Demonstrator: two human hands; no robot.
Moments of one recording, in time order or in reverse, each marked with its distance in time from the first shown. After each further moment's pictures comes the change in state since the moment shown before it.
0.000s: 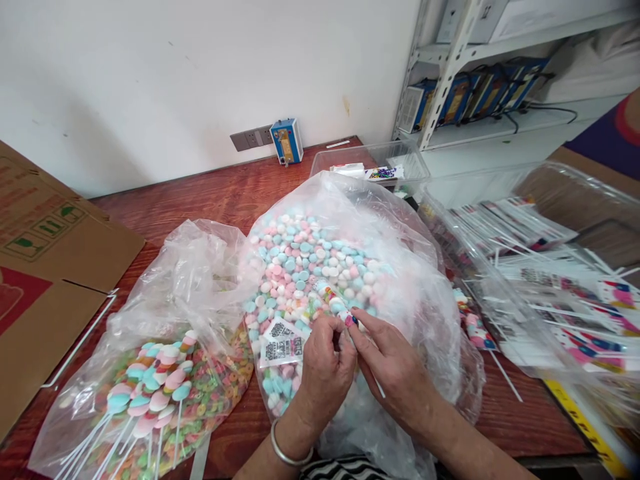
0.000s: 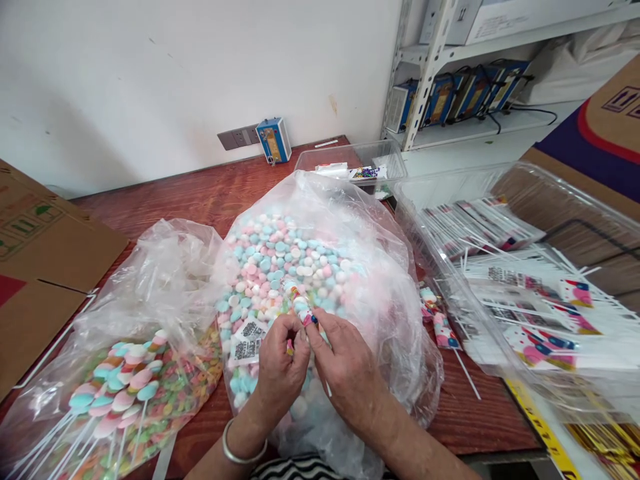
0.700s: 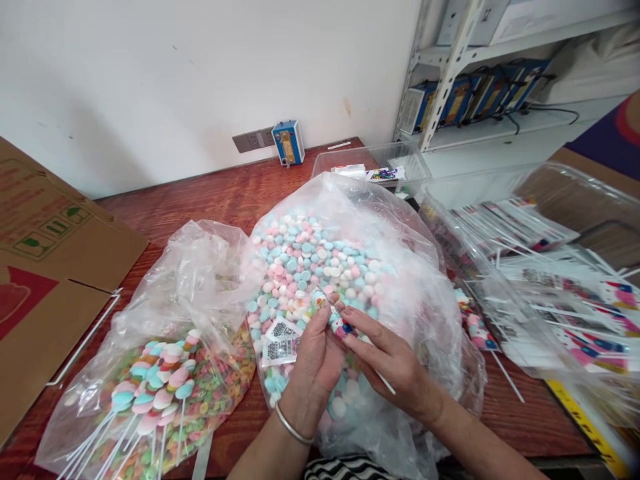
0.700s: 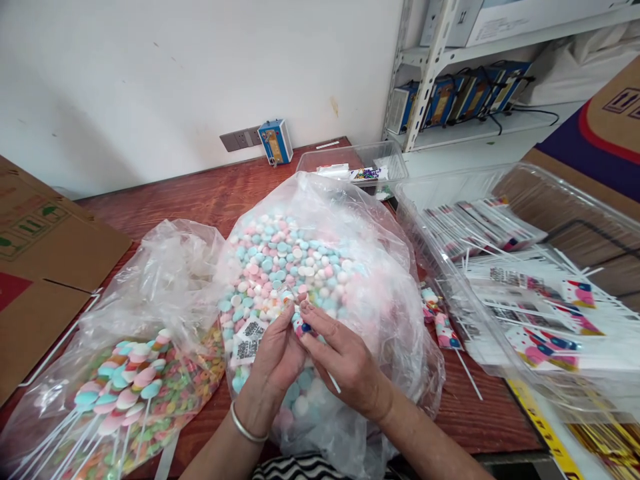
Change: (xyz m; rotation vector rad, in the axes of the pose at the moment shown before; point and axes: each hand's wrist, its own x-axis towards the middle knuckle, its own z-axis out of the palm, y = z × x) left_hand 0.033 -0.002 0.007 -1.579 0.217 -1.070; right_hand 0.005 0.013 0.006 0.353 0.087 -0.183
